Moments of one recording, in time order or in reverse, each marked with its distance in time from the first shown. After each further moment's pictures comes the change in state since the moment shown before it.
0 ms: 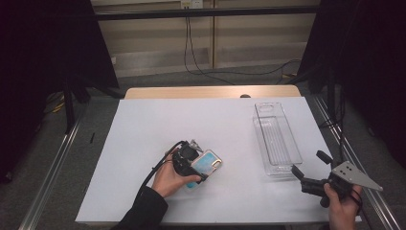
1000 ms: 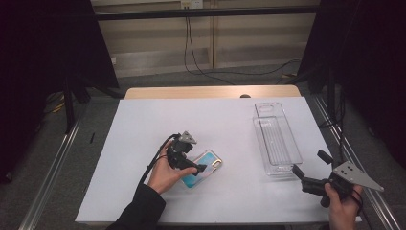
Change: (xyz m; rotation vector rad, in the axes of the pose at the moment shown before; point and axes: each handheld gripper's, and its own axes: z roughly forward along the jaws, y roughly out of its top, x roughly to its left) left arm 0.016 0.003 -0.022 -0.143 -0.011 -0.051; right arm -0.001 0.000 -0.001 -0.009 -0.016 0.007
